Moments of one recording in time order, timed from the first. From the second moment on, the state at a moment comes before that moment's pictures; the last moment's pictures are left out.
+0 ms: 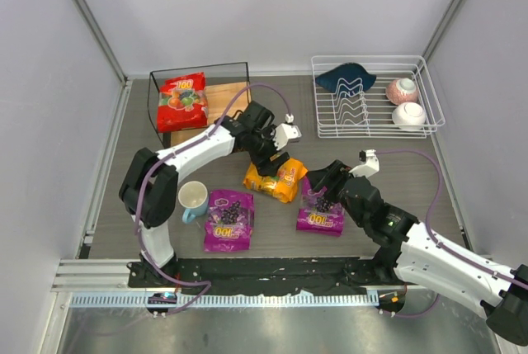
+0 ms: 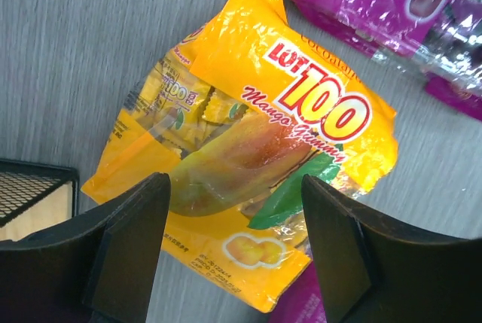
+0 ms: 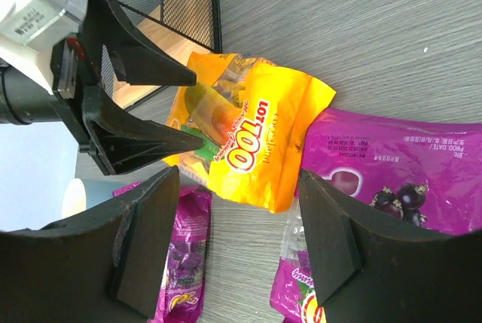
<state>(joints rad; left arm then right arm) -0.67 1.83 1.43 -0.61 0.40 0.45 0.83 0.68 0.41 -0.10 0.45 0.97</state>
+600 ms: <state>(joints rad) -0.60 2.01 1.56 -0.67 0.50 0.83 0.83 0.70 0.41 -0.10 0.45 0.97</state>
